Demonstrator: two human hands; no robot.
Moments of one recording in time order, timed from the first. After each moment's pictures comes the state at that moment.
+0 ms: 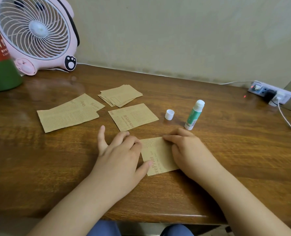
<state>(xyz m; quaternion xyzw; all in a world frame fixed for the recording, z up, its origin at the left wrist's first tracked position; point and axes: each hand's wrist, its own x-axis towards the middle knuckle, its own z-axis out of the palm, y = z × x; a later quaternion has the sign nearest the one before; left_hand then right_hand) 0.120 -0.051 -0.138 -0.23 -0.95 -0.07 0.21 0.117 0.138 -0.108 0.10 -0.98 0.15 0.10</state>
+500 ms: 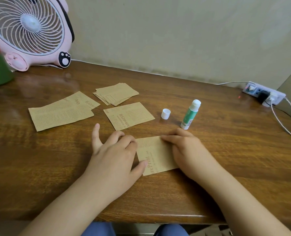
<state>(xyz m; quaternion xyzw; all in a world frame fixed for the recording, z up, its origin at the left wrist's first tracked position) 0.120 -0.051 -0.138 -0.22 -0.95 -0.07 0.20 0.118 0.146 -0.108 0.11 -0.98 0.17 0.09</state>
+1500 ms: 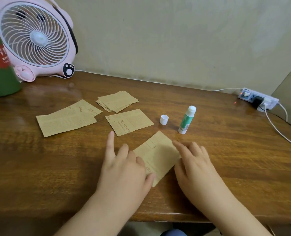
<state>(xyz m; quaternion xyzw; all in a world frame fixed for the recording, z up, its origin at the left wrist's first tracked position) 0.159 -0.031 -0.097 -0.21 -0.97 0.04 0.07 0.170 0.140 -0.109 0.06 -0.98 0.11 0.14</state>
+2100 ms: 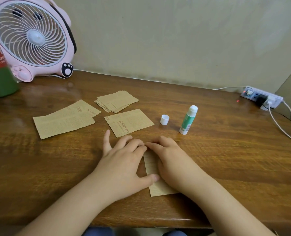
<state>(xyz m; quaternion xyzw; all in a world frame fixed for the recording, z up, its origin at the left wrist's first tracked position) 0.119 -0.041 -0.117 -0.25 -0.96 -0.07 0.07 0.122 0.118 -0.110 0.18 -0.98 0.12 0.04</state>
